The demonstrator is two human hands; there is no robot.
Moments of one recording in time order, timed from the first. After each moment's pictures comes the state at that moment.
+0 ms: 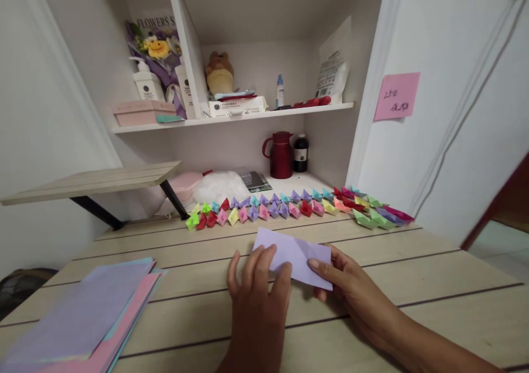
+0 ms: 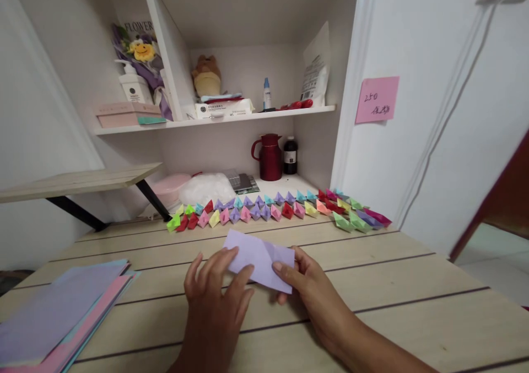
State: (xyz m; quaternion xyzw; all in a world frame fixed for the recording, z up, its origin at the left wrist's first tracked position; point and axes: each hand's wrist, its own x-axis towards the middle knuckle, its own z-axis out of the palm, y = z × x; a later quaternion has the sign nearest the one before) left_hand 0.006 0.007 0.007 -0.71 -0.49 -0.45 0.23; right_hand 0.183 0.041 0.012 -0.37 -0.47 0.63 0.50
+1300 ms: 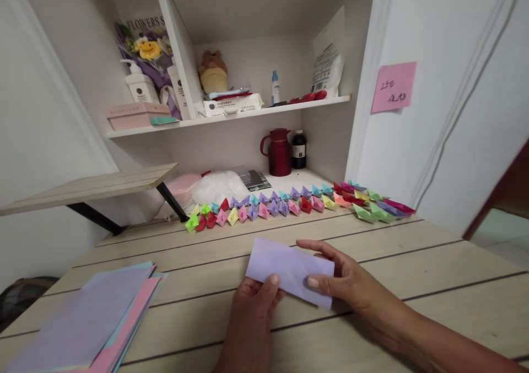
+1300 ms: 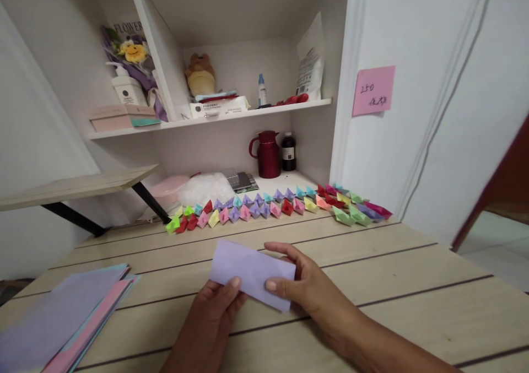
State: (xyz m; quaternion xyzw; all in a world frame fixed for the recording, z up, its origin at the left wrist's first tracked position) left_hand 0.015 0.008 0.004 -0.25 -0.40 -0.63 -0.61; right_hand 0.183 0.035 0.016 -0.35 -0.46 0.67 0.47
